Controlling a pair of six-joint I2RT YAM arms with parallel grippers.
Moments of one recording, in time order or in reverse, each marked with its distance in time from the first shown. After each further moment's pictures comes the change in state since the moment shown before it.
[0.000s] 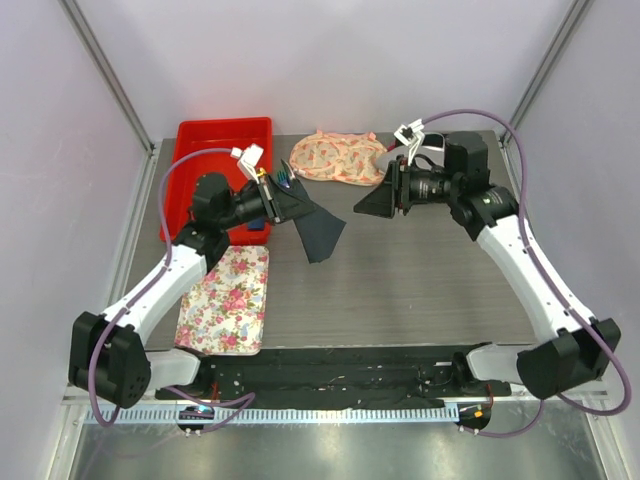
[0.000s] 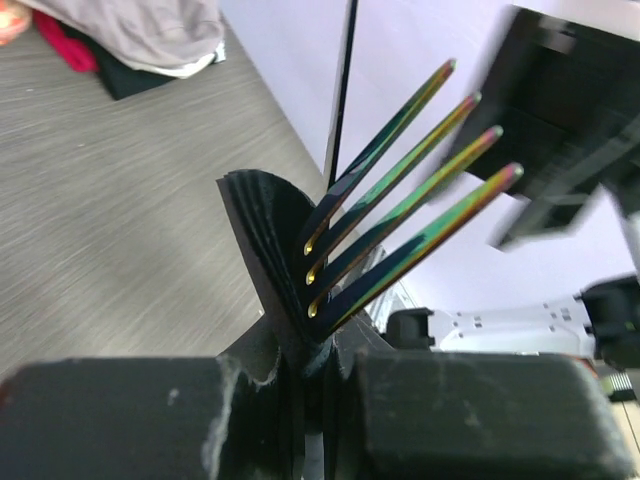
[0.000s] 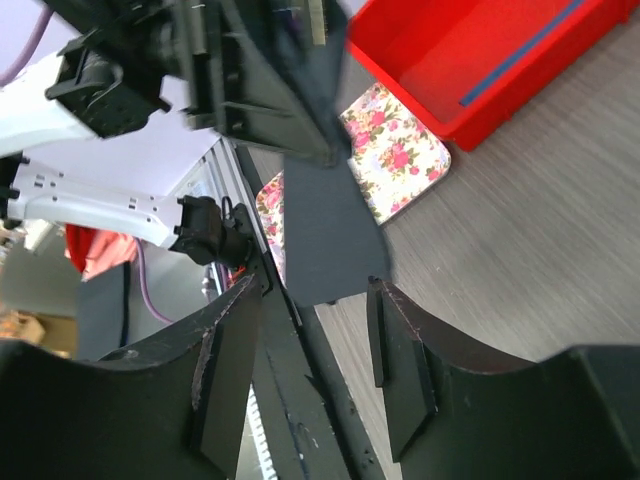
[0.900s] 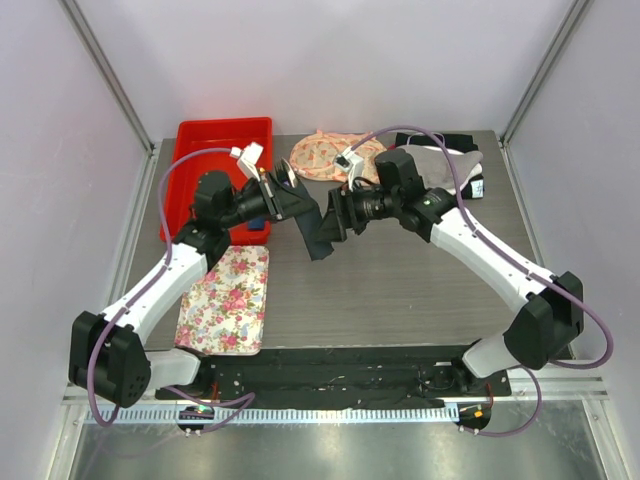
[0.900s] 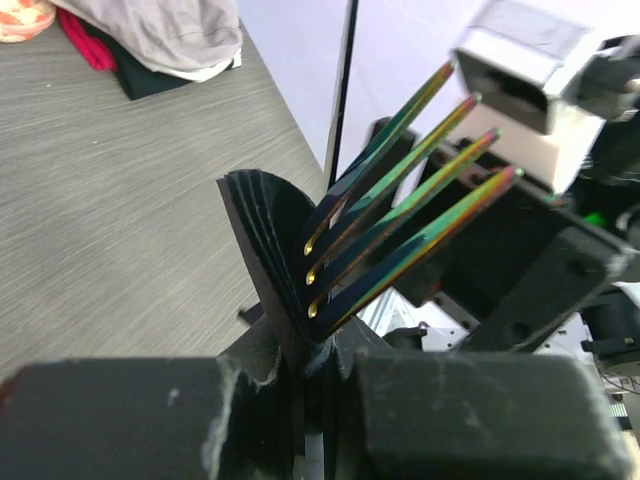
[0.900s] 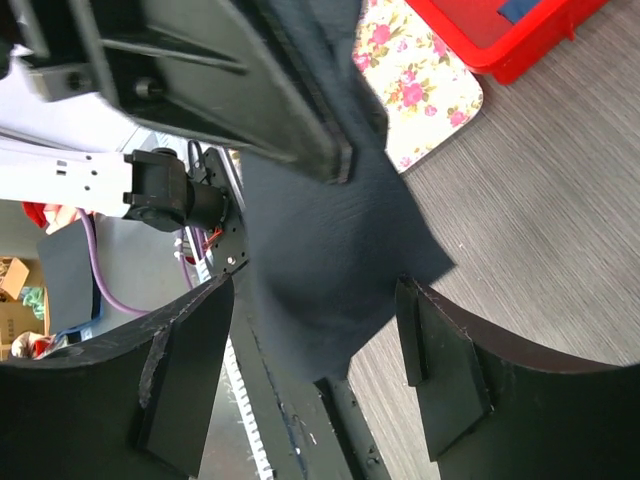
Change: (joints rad) left arm -0.010 0.006 0.031 -0.064 -0.066 -0.016; right arm 0.278 0.154 0.009 -0.011 0.226 -0.033
